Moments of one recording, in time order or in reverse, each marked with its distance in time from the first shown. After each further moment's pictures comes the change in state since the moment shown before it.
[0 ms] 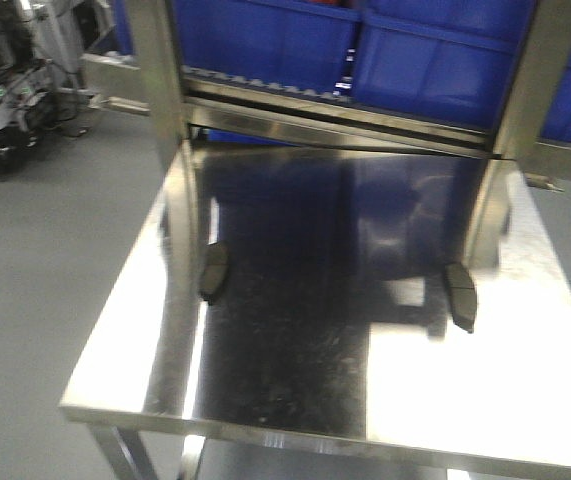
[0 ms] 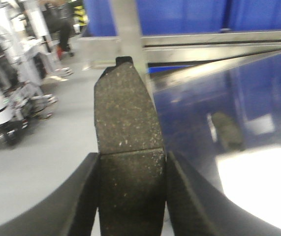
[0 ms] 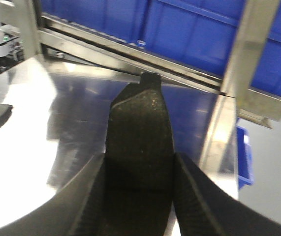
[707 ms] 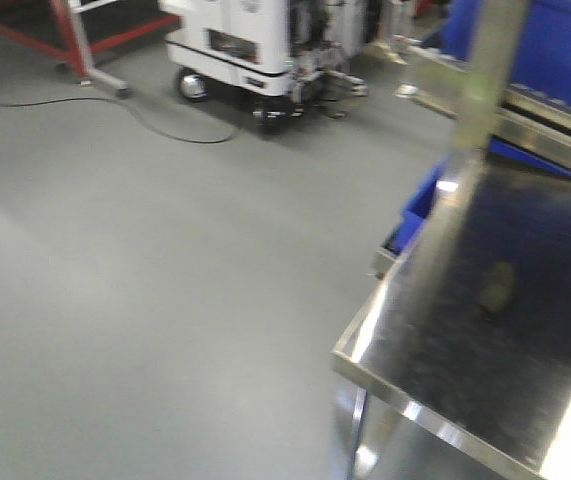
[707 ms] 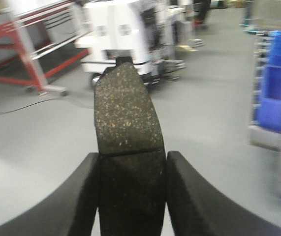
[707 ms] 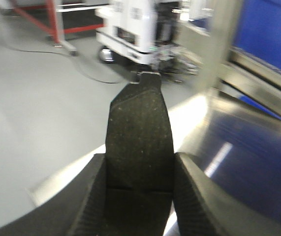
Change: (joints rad) left arm 0.000 0.000 0.000 0.000 0.000 0.000; right arm 0.000 0.000 0.000 0.000 0.000 0.000
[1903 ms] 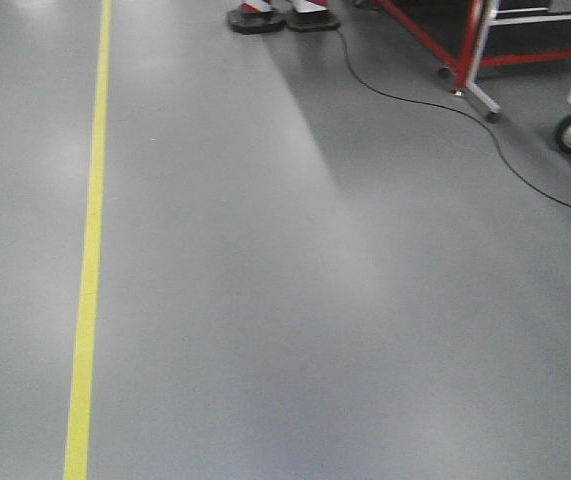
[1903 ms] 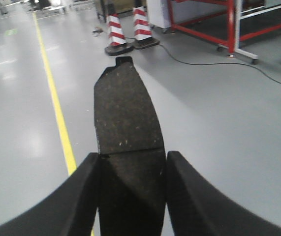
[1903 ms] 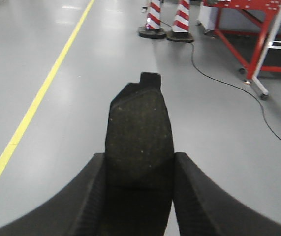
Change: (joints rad) left arm 0.000 0.000 0.000 0.000 0.000 0.000; right arm 0.000 0.000 0.000 0.000 0.000 0.000
